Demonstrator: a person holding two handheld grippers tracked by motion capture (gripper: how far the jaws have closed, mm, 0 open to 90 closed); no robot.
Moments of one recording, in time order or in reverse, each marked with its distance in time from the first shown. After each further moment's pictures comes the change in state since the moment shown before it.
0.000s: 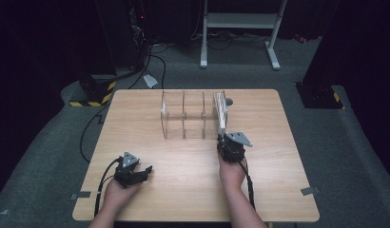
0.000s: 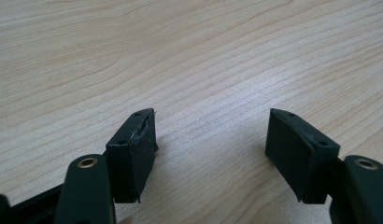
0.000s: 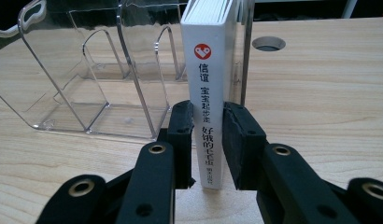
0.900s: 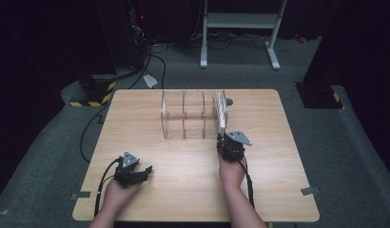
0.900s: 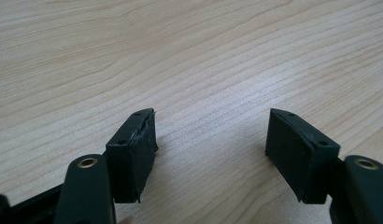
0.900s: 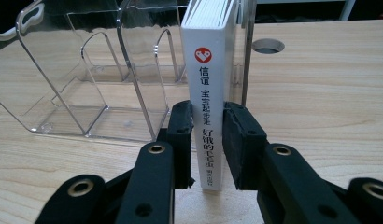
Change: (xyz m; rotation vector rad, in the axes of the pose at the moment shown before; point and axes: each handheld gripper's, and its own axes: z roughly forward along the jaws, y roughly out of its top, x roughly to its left) left arm 0.000 0.000 0.000 0.000 0.000 0.003; right arm 0.000 0.002 0.001 -0.011 -0.001 -0.002
